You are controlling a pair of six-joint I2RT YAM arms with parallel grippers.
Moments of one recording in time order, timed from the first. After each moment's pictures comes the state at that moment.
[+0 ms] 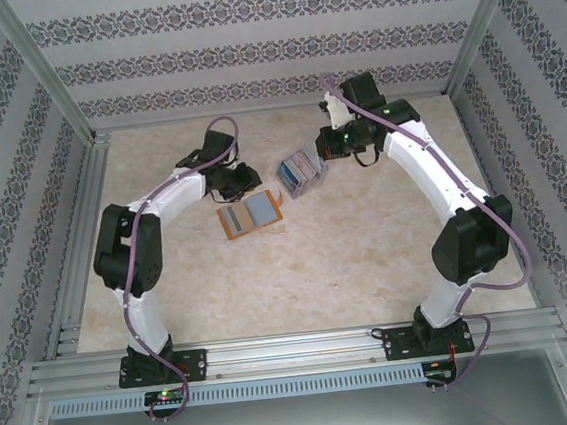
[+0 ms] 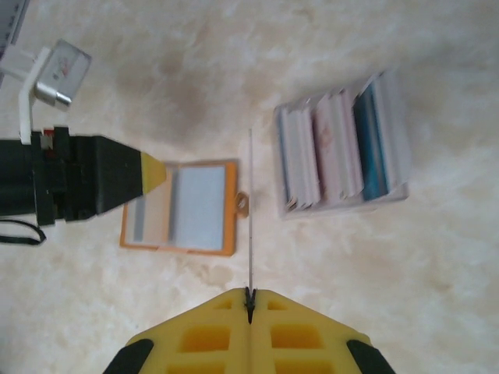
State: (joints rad) left arm -0.33 1.89 1.39 -0.47 0.33 -0.77; right arm 0.32 1.71 1.67 -0.92 -0.36 0.20
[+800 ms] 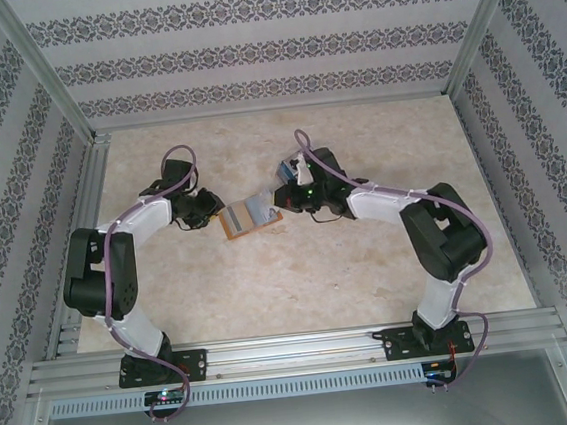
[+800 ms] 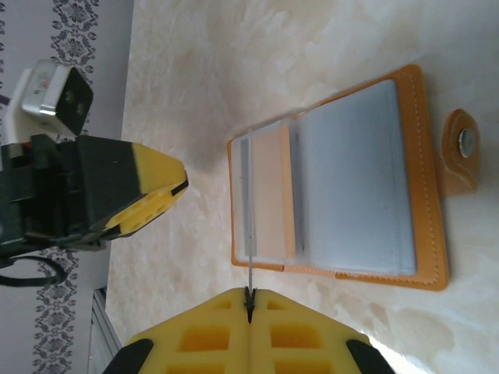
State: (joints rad) left arm -0.15 1.70 1.05 -0.41 0.34 -0.82; right arm 0.52 1.81 1.03 0.11 -0.57 0.82
